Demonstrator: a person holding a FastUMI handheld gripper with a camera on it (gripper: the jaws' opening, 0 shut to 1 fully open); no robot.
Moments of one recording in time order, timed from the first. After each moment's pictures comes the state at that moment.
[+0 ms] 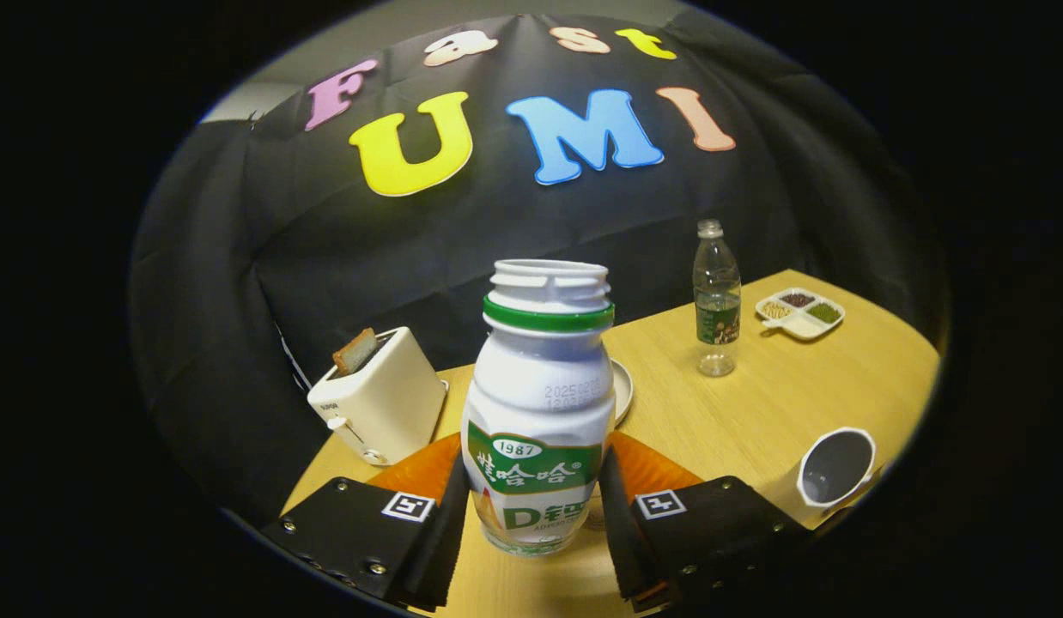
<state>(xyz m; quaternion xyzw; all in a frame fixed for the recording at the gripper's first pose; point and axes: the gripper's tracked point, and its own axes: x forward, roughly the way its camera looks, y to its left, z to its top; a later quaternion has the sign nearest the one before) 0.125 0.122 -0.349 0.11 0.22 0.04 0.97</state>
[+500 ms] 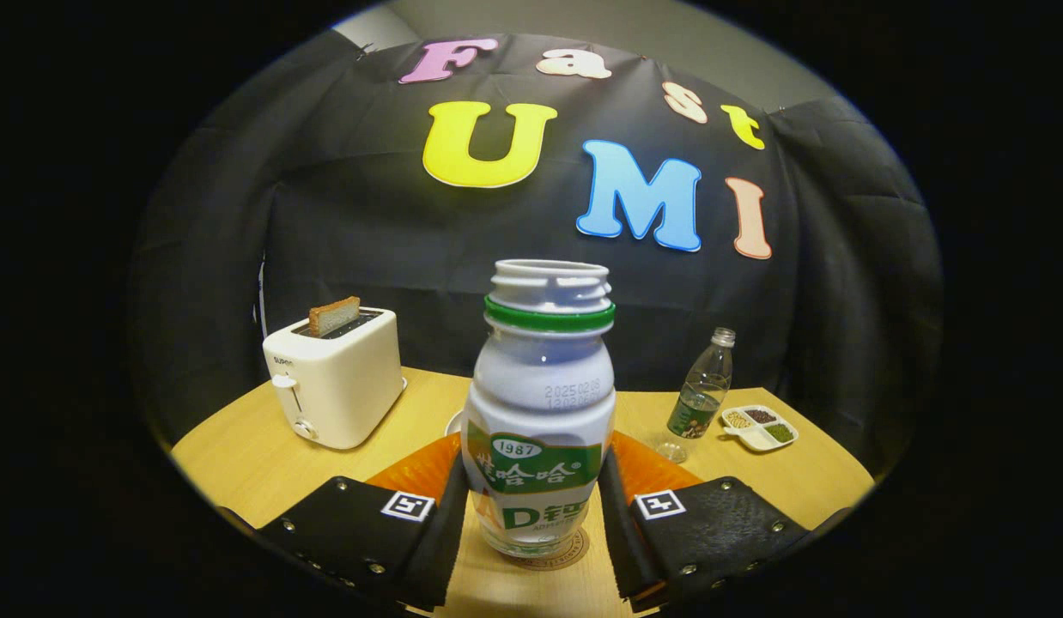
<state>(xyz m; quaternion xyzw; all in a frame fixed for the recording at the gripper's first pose) 0.153 0.122 -0.334 -0.08 0.15 0.01 0.99</state>
